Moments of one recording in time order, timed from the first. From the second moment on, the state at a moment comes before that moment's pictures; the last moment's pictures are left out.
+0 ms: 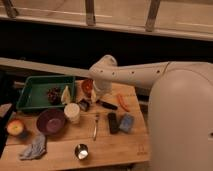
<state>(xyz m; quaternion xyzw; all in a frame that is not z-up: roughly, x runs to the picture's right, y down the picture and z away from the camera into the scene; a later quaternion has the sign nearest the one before) -0.006 0.040 0.821 -0.23 0.11 0.52 0.82</state>
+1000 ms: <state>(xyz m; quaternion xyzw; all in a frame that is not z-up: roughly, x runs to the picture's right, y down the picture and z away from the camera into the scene) -0.059 0.063 0.888 -0.30 0.07 0.44 0.84</state>
